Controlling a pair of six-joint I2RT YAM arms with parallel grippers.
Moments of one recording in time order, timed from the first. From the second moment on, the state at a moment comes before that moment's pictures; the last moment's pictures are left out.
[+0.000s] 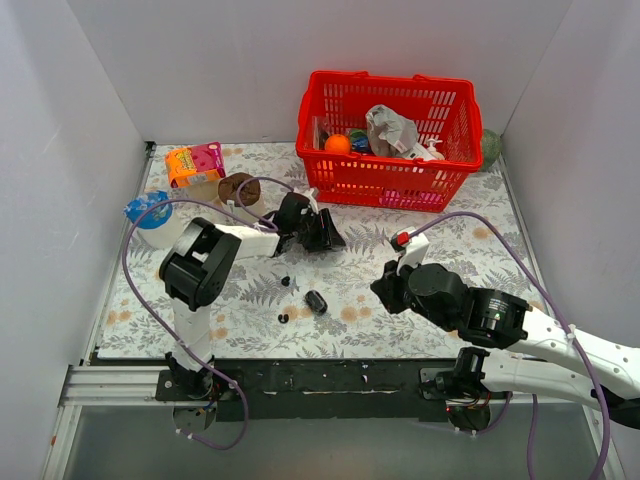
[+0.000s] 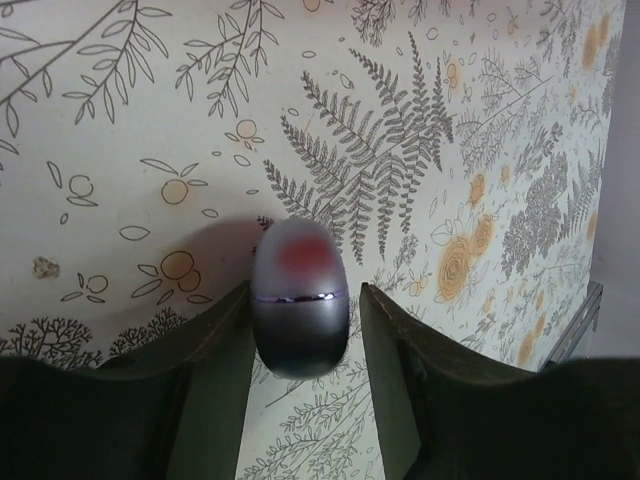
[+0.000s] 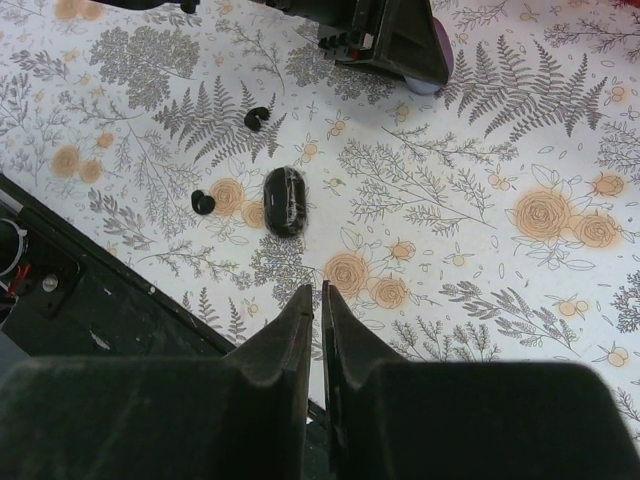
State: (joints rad) left arm -0.57 1.98 1.09 0.20 0.34 -0.73; right arm 1.20 0.75 0.82 -0.59 0.41 0.51
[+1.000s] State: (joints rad) left arm -0.54 1.00 0.70 -0.14 0.04 -0.80; right arm 1.20 0.85 0.82 -0.55 0.42 0.50
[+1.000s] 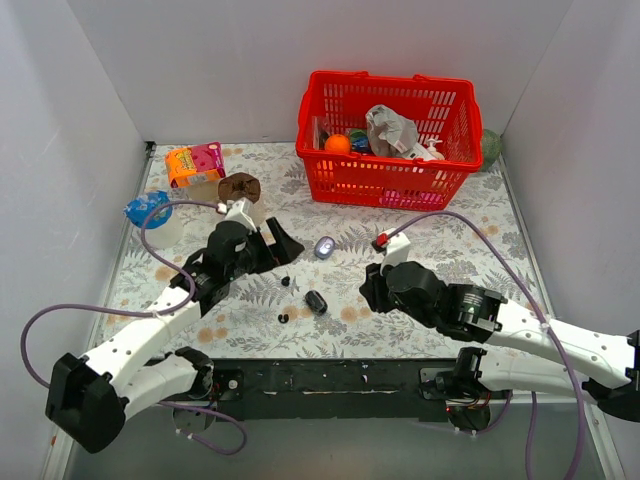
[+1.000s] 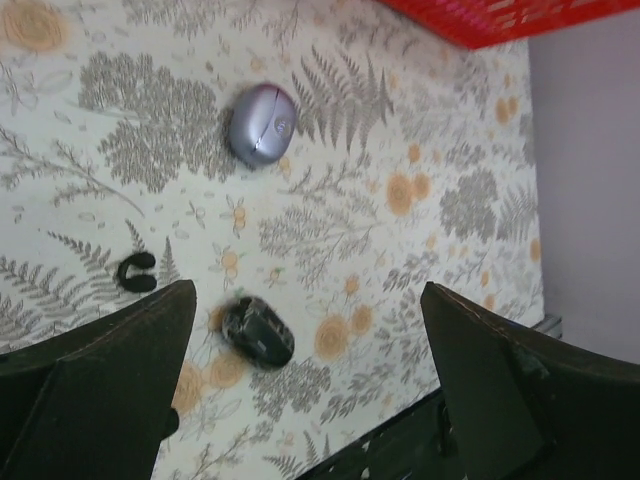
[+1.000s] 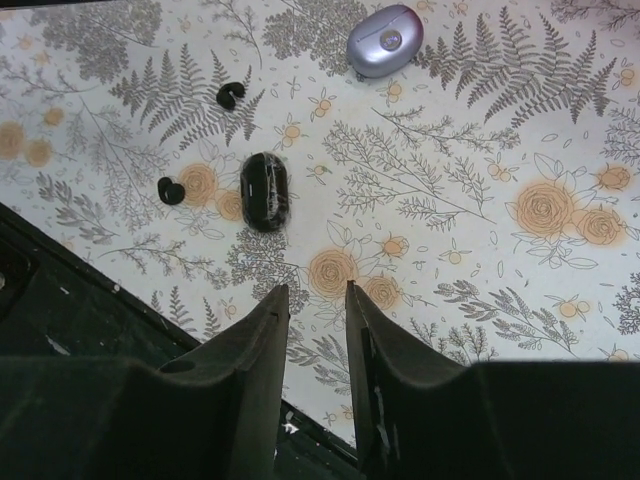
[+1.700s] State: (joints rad) left arm -0.89 1.25 0.83 -0.45 -0.02 -0.44; right arm 1.20 0.77 0.74 -0.58 0.38 0.54
